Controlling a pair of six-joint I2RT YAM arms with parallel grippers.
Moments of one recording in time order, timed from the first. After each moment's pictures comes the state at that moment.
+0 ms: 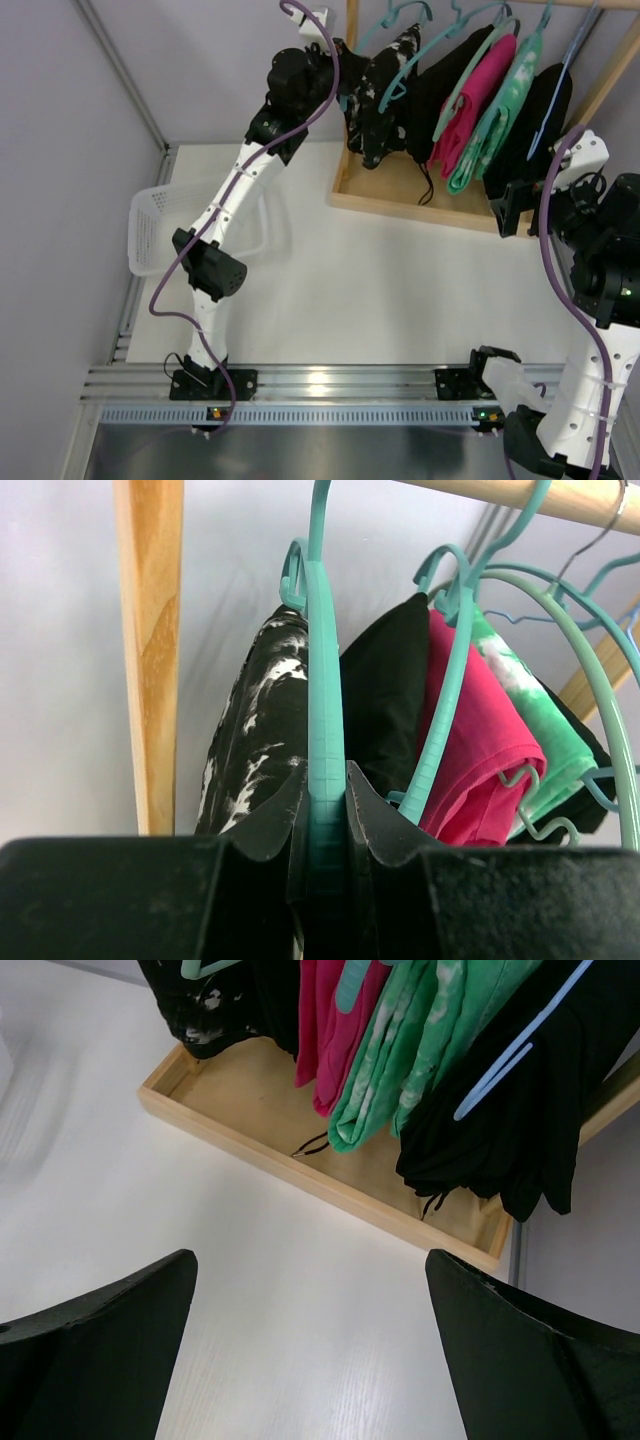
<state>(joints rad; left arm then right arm) -0.54 2.09 2.42 -0.13 0.13 -0.32 -0.24 0.91 1.60 -1.04 -0.44 -0.24</state>
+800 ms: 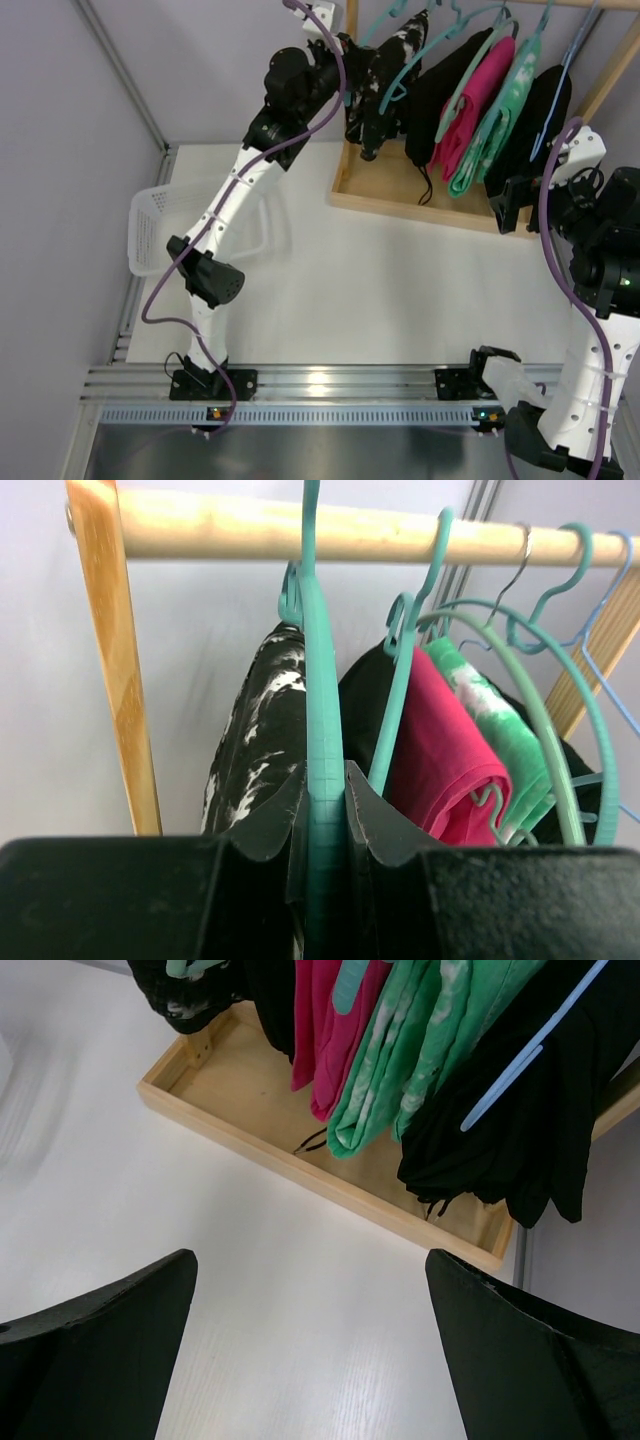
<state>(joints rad) -0.60 2.03 2.42 -0.11 0.08 -0.22 -0.24 0.93 1.60 -1.03 -0.44 -0.24</state>
